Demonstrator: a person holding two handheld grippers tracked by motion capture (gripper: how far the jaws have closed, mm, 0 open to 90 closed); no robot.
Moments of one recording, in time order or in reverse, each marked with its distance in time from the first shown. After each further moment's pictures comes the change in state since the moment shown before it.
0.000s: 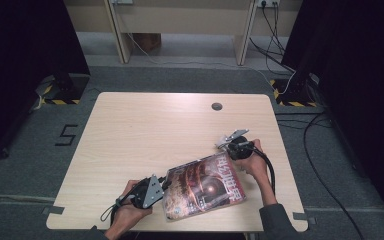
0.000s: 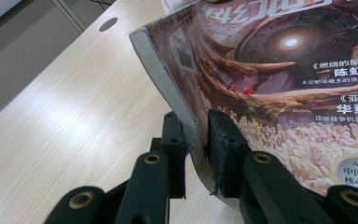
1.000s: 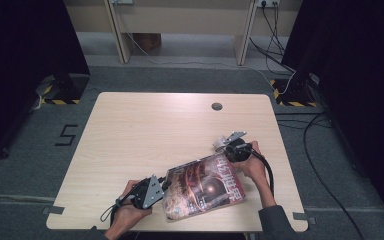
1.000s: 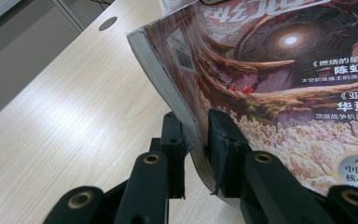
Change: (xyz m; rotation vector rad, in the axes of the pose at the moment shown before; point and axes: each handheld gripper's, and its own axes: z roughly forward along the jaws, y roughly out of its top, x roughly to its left) left arm 0.000 -0.001 0.000 0.003 0.002 0.000; right arm 0.011 0.001 -0.004 -0.021 0.017 -0.028
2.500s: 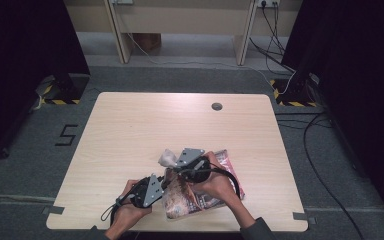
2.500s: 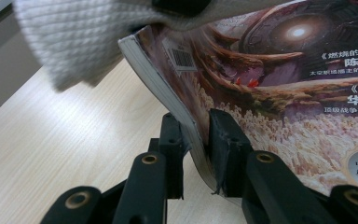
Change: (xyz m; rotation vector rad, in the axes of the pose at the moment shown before) left arm 0.002 -0.003 0.004 0.020 0.018 -0.009; right arm 0.142 0.071 -0.064 -0.266 0.253 -0.301
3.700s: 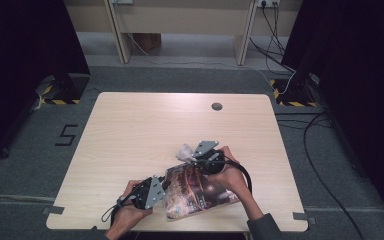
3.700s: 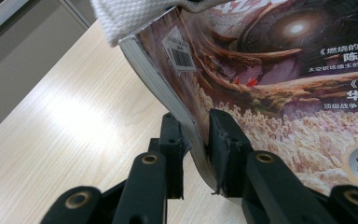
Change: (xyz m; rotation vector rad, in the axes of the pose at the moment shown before) left arm -0.004 0.003 -0.002 0.001 0.012 0.048; right arm -0.045 -0.037 -0.001 0.108 -0.073 0.083
